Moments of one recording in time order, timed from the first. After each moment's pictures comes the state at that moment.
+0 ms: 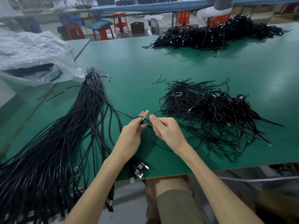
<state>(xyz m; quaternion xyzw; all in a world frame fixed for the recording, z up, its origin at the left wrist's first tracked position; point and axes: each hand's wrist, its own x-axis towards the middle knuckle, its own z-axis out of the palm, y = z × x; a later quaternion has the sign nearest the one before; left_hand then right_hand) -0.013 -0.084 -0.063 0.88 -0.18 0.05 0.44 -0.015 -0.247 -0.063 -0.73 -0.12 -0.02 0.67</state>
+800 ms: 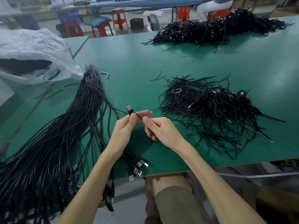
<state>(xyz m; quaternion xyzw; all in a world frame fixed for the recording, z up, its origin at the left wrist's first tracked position) -0.009 -0.073 -0.062 0.73 -0.16 -0.01 0.66 -0.008 -0.245 -0.072 -0.79 -0.15 0.02 0.60</state>
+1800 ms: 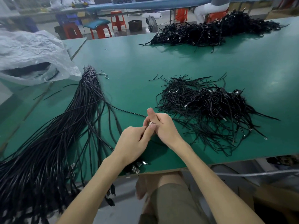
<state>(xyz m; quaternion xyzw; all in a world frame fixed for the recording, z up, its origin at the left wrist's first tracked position) -0.041 -0.097 -0.053 0.91 -0.22 0.04 0.36 -0.009 -0.244 -0.068 -0.76 -0.09 -0.02 0.64</state>
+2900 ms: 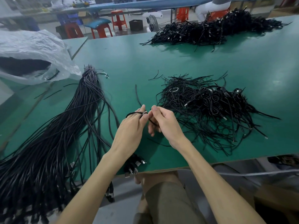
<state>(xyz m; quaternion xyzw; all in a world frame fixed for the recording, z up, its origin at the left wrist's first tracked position) -0.021 -0.100 -0.048 0.93 -0.15 0.04 0.33 -0.011 -0.252 -0.062 -0.68 -0.09 -0.01 0.72</state>
